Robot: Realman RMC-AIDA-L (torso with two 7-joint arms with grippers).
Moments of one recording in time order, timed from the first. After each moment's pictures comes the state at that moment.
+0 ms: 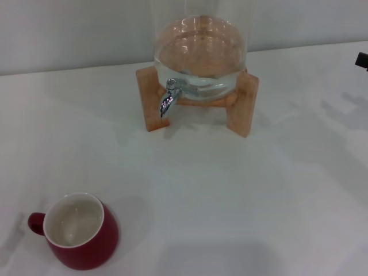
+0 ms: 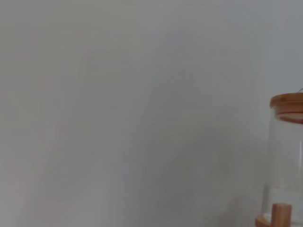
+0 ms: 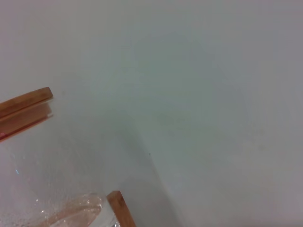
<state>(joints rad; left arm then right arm) -0.11 -2.09 0.13 0.20 -1.39 -1.71 2.47 0.24 1.99 -0.61 -0.93 1.50 1.33 -1.38</state>
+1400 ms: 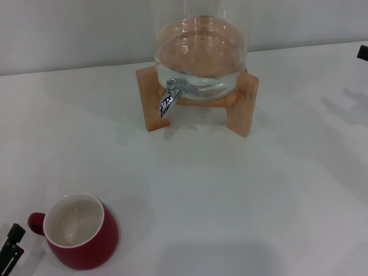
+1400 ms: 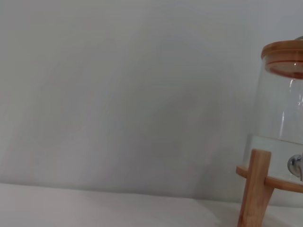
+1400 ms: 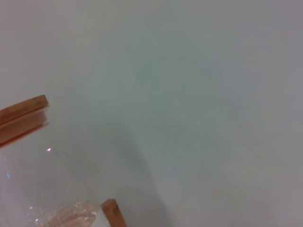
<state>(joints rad) -0.08 -2.09 0.13 0.06 -1.31 -1.61 2.60 0.26 1.98 -0.61 -0.93 1.50 1.32 -1.37</state>
